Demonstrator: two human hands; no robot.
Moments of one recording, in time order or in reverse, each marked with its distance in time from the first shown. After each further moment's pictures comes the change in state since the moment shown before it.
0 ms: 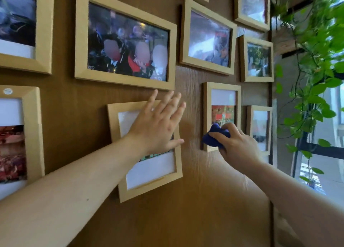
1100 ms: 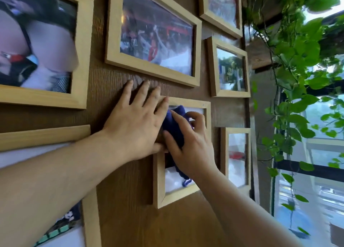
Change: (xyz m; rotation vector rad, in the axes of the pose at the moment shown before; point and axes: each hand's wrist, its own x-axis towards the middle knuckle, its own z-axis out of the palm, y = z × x) left_hand 0.170 0.043 0.068 0.094 -0.026 -0.111; right_hand 0.105 0.069 0.071 0.426 0.353 0.192
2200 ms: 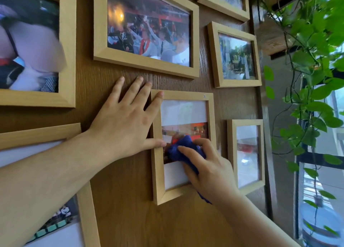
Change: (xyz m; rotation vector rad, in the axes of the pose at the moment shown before) left_hand -0.006 -0.003 -0.002 0.025 -0.033 -0.016; right_hand -0.061 0.047 -0.006 -0.041 -0.095 -0.211
